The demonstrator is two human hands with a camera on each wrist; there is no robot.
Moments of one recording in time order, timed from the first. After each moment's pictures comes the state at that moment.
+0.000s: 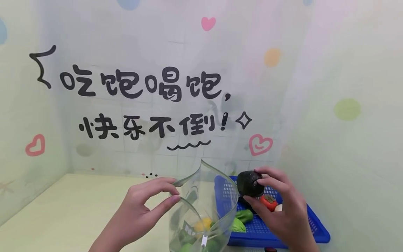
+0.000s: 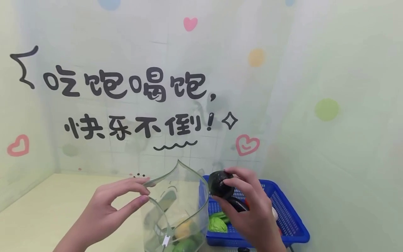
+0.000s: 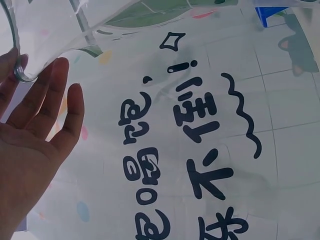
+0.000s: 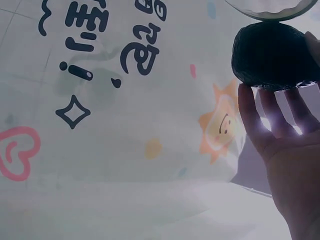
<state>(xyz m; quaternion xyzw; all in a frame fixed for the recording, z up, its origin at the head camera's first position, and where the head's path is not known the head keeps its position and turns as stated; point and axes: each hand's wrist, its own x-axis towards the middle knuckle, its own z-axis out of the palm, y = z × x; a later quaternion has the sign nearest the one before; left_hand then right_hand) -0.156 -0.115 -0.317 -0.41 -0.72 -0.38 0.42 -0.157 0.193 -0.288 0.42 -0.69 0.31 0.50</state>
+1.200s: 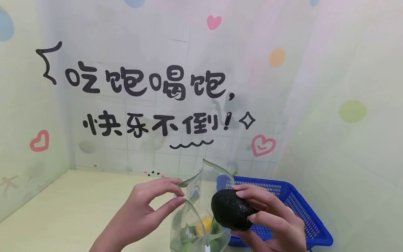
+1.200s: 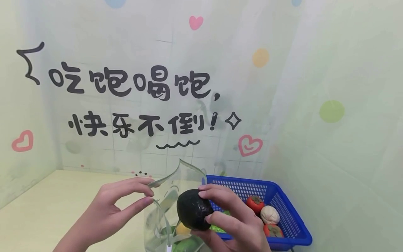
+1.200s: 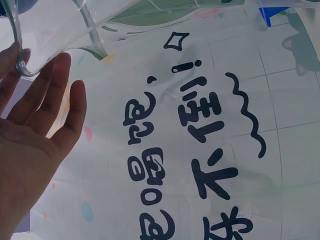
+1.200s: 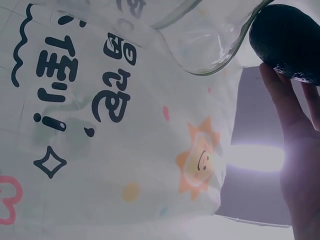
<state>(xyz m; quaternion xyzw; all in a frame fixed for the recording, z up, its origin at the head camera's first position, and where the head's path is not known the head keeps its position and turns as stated) -0.148 -0.114 -0.312 -0.42 -0.71 -0.36 0.43 -0.138 0.163 -0.296 0.60 -0.55 0.39 0.43</state>
